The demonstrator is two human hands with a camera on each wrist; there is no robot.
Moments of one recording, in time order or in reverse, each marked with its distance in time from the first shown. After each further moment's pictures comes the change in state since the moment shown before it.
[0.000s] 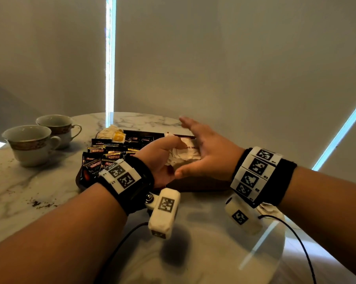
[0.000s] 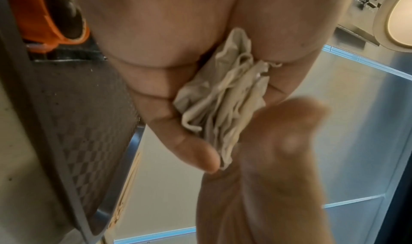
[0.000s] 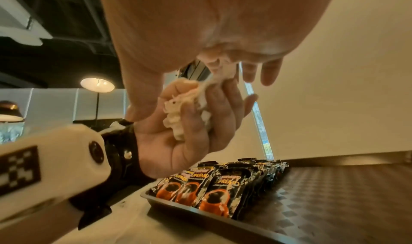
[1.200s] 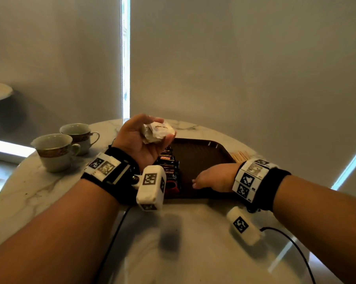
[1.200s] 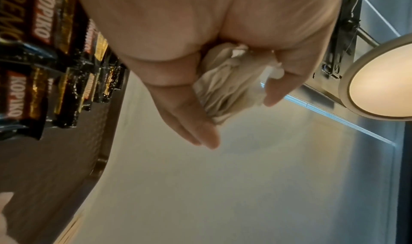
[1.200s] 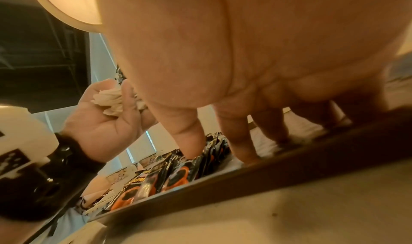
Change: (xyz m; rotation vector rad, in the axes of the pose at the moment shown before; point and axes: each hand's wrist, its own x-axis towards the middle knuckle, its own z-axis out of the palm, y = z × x) left_hand -0.014 0.055 -0.033 -0.197 0.268 0.265; right_hand 0.025 0.022 0.032 -0.335 -0.585 0.433
